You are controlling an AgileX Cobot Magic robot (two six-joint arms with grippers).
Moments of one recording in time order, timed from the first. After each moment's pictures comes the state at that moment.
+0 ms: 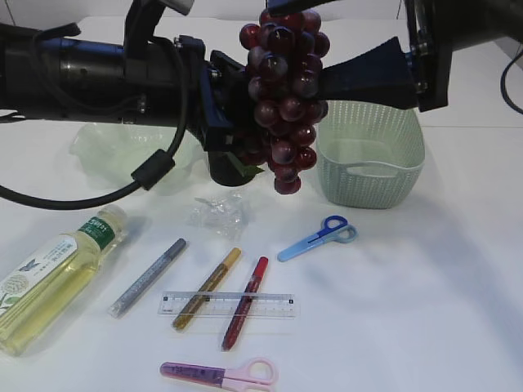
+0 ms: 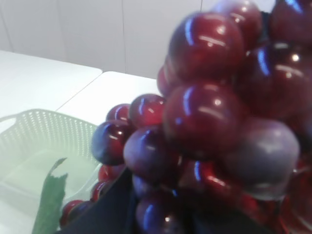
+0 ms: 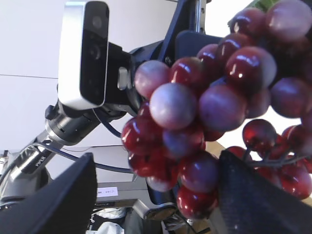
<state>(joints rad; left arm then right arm) -0.44 1.70 -1.09 -1.77 0.78 2.02 0.19 1.45 -1.22 1.29 1.21 -0.32</state>
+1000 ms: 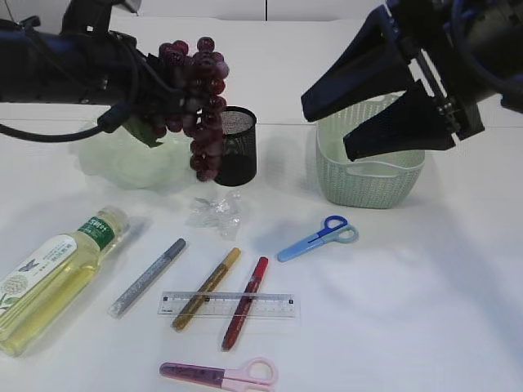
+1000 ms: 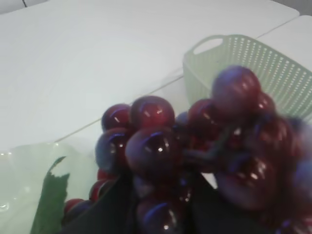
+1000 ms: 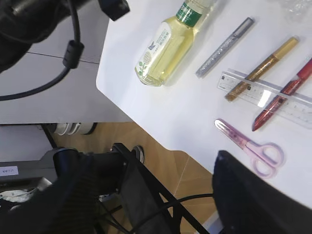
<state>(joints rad) -0.34 1.70 -1.11 -1.79 0.25 1.92 0.19 1.45 -1.22 0.98 1.21 -0.35</state>
